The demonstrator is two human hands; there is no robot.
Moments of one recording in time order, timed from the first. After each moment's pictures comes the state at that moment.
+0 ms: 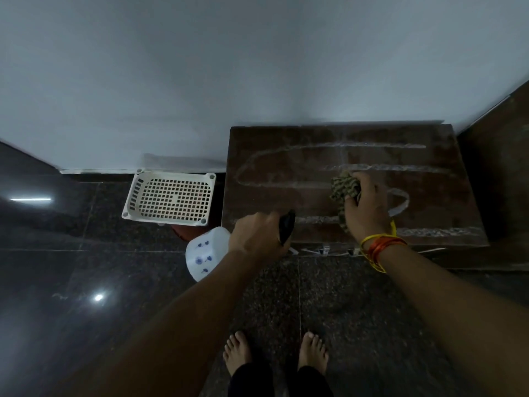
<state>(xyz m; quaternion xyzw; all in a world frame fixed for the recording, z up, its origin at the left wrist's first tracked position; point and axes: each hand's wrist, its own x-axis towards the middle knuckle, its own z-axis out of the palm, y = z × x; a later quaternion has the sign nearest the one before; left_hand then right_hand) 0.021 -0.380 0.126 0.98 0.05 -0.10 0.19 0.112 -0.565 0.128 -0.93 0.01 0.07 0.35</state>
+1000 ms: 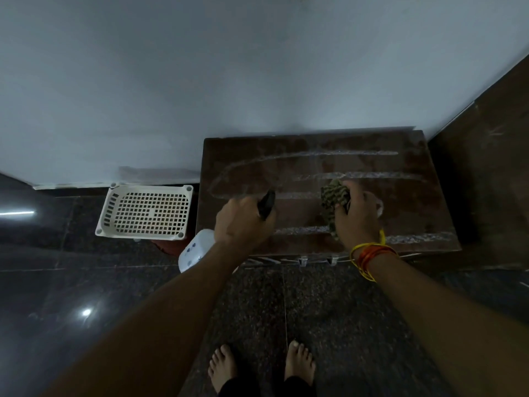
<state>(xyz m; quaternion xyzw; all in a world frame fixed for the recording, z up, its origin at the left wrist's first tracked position) 0.074 -0.398 0.136 0.94 0.16 -0.06 0.30 0.129 -0.598 0.134 -0.93 0.03 0.07 0.35</state>
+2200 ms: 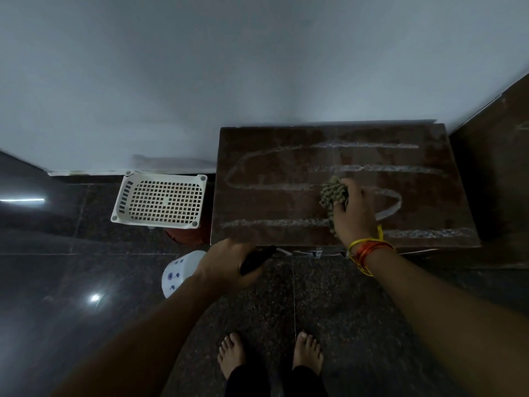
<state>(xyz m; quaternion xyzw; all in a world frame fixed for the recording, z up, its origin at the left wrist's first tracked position) -0.017 -0.344 0.107 0.94 -0.05 -0.14 0.30 0.117 -0.570 0.114 -0.93 0.02 0.11 0.35</state>
